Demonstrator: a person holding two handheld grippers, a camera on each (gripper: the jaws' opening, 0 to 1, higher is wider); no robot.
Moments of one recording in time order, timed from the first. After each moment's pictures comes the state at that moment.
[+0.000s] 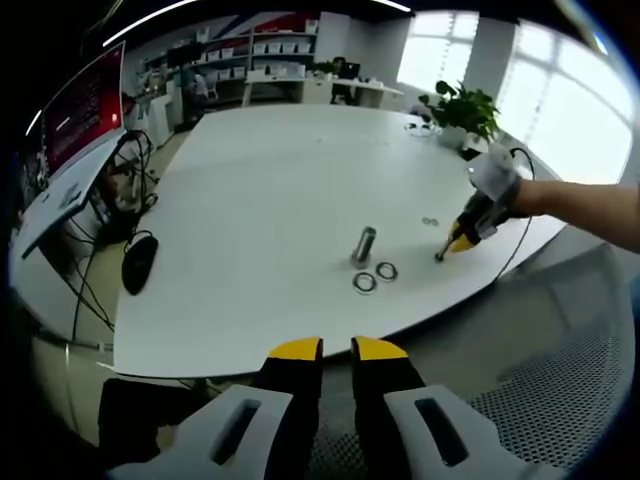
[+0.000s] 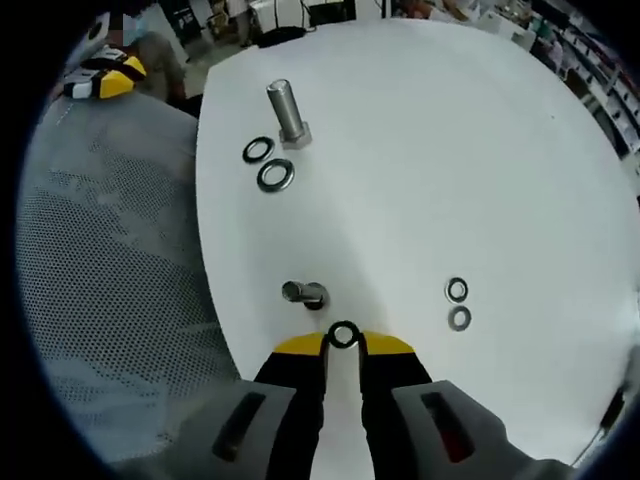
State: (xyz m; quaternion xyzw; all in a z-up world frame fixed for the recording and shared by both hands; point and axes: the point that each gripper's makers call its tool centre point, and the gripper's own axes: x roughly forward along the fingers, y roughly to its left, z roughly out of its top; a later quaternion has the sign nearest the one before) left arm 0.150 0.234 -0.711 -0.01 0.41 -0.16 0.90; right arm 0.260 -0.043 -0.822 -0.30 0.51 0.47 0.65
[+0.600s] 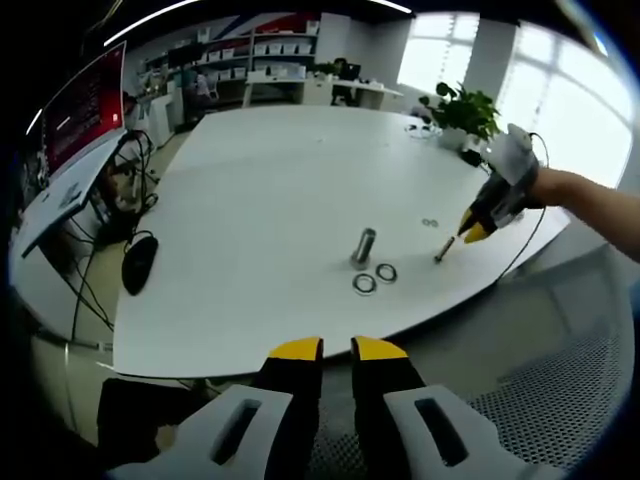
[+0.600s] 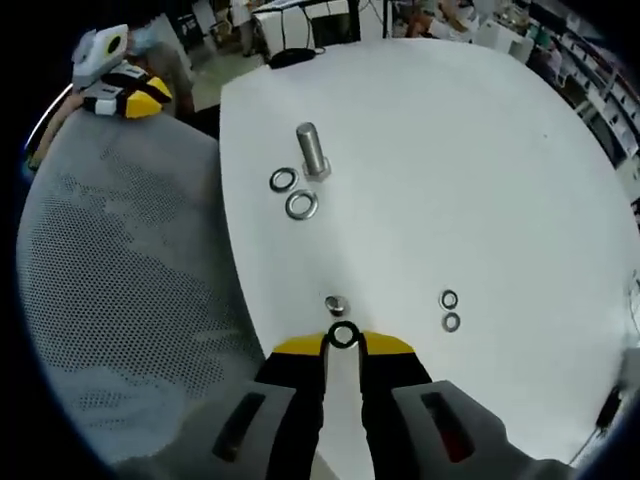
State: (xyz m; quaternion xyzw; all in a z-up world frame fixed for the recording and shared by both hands) left arm 0.150 0.234 -0.710 -0.01 0.41 -0.16 0.90; right arm 0.255 -0.030 -0.776 -0.29 0.49 0.48 0.66
